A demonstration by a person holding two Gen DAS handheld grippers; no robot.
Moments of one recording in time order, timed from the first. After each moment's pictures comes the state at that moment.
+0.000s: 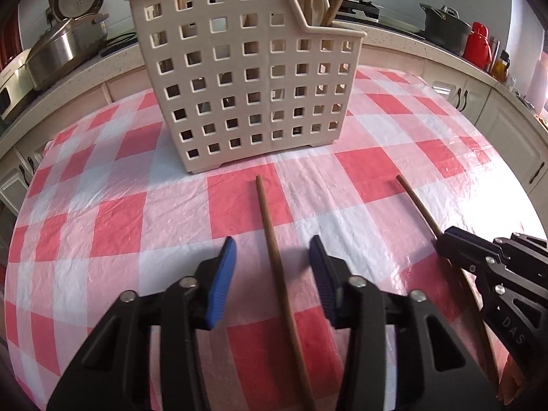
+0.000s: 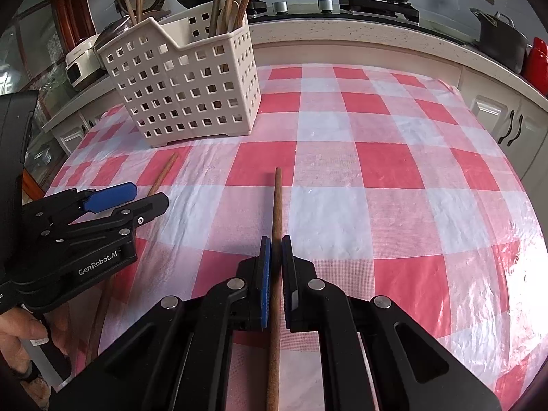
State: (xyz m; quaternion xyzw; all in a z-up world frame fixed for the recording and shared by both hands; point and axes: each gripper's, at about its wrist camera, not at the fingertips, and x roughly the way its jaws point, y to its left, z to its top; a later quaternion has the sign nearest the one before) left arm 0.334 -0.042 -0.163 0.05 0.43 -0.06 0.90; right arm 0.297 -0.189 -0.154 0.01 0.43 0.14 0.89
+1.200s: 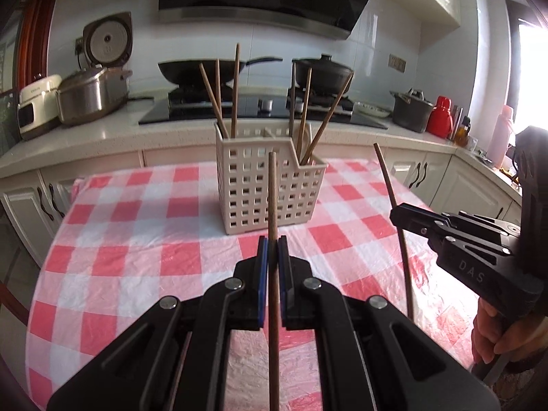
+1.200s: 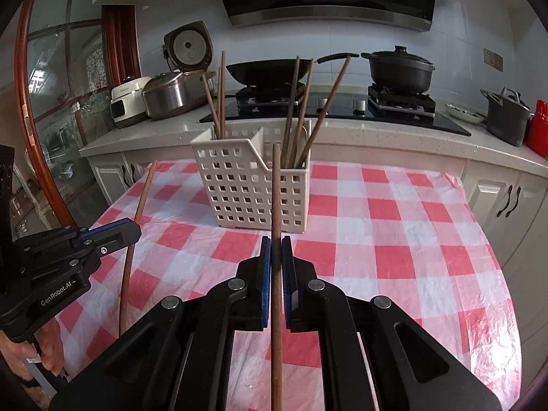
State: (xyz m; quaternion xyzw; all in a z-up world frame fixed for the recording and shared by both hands) left arm 0.222 0.005 -0.051 -0.01 0.27 -0.09 0.96; right arm 0.245 -0.163 -0.044 0.00 0.28 0.18 0.94
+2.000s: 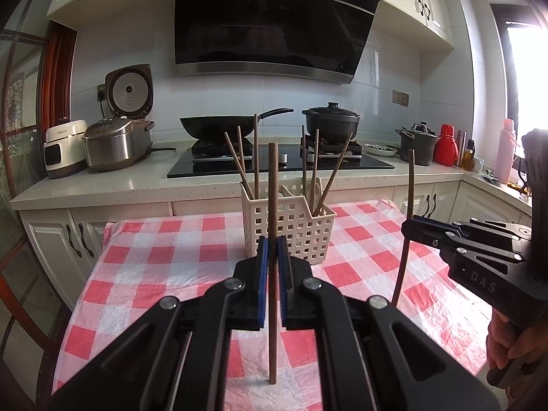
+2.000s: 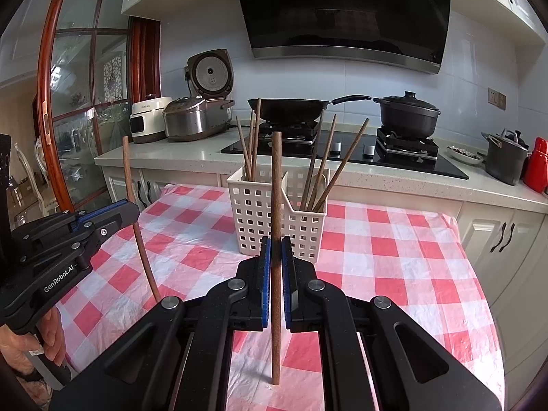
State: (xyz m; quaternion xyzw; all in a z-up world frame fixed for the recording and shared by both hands) left arm 0.174 0.010 -0.013 0.01 0.18 -0.06 0.98; right arm 0.207 -0.154 -0.011 -0.02 0.22 0.19 0.96
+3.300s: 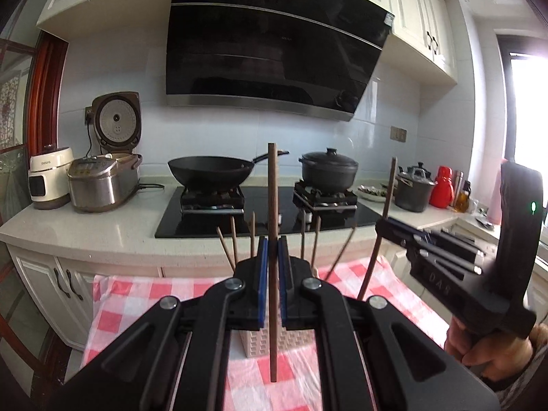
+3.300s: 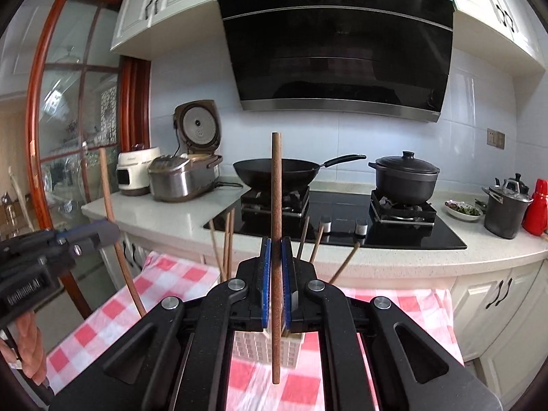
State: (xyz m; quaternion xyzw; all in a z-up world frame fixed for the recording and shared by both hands) left arm 0.266 0.024 0.111 -0.02 0.14 -0.08 0.99; right arm 0.311 -0.150 0.092 0.00 0.14 0.18 0.97
